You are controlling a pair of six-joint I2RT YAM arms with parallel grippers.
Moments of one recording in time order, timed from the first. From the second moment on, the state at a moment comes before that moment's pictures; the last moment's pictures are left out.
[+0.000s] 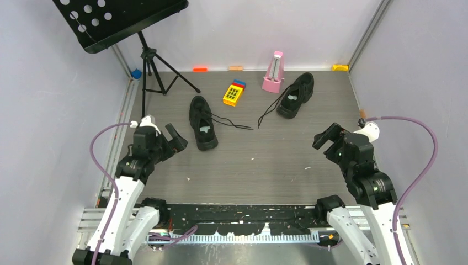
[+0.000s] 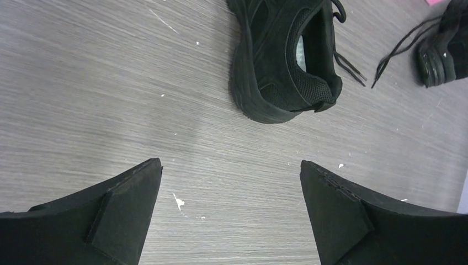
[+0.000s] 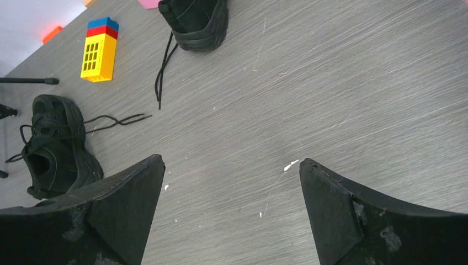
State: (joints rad) left arm -0.14 0.71 0.70 -0.66 0.01 -0.63; right arm 0.23 0.53 0.90 -0.89 0.33 0.65
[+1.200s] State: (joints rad) left arm -0.28 1.55 0.94 -0.26 -0.09 -0.55; right arm 0.23 0.64 0.92 -0.87 0.06 0.56
